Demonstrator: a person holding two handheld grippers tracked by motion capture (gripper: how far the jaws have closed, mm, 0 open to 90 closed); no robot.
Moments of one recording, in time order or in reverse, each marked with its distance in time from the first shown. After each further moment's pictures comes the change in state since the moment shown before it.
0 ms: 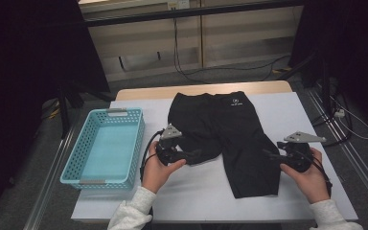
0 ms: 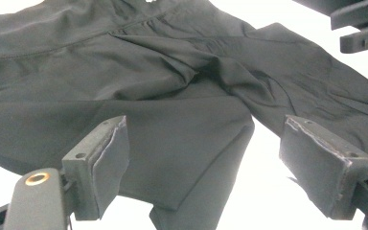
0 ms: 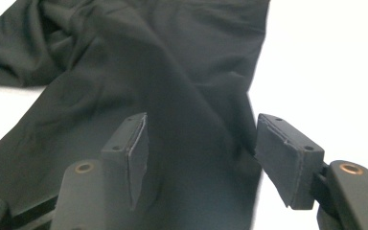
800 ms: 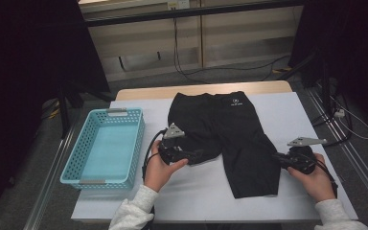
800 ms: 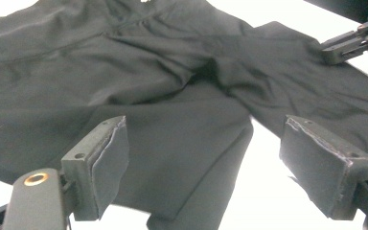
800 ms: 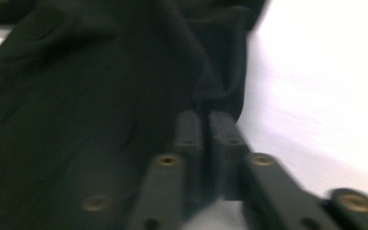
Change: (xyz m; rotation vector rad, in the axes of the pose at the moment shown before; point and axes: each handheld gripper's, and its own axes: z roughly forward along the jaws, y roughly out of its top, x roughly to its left) left arm 0.000 0.003 0.006 0.001 0.007 0.006; right arm -0.022 -0.025 0.012 0.124 0.075 -0.003
